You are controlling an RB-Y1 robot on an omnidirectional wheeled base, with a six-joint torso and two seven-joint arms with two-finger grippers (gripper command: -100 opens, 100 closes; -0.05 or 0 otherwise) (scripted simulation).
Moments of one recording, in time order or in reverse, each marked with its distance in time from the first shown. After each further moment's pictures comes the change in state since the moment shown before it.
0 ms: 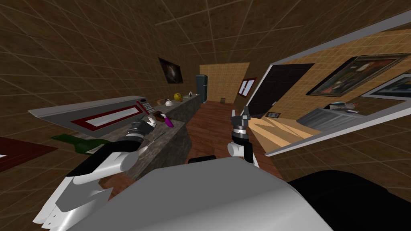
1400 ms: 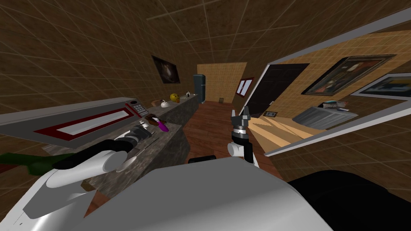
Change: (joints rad) left arm -0.017 0.095 0.107 0.060 0.140 0.380 0.180; right arm 0.000 0.000 0.000 0.000 0.000 0.000 0.000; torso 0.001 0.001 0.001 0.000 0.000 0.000
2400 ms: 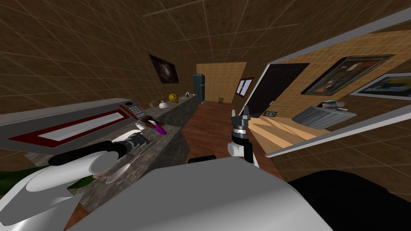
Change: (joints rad) left arm 0.005 0.066 0.060 0.071 0.105 0.275 0.156; right arm 0.000 0.000 0.000 0.000 0.000 0.000 0.000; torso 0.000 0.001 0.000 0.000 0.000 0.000
